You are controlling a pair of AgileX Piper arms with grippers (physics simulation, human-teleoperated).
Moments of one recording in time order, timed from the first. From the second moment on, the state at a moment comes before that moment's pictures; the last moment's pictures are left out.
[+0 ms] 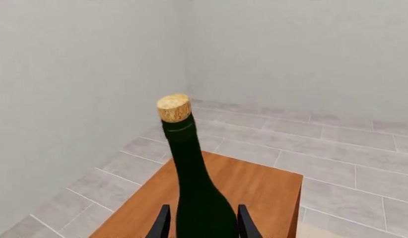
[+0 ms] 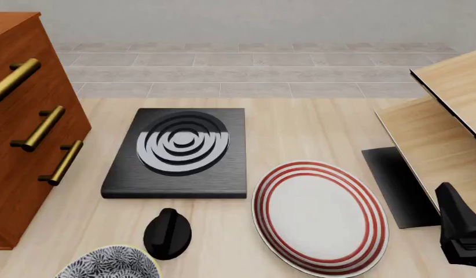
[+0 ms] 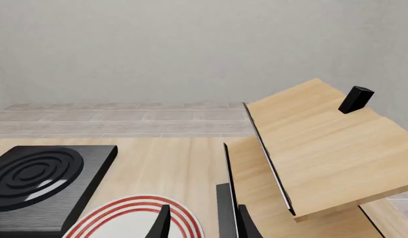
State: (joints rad) left arm 0.51 1.15 -1.14 0.03 0.11; right arm 0.00 0.02 -0.01 -0.01 0.01
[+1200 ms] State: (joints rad) left arm 0.47 0.86 -1.11 0.23 0.07; right arm 0.00 0.02 -0.01 -0.01 0.01
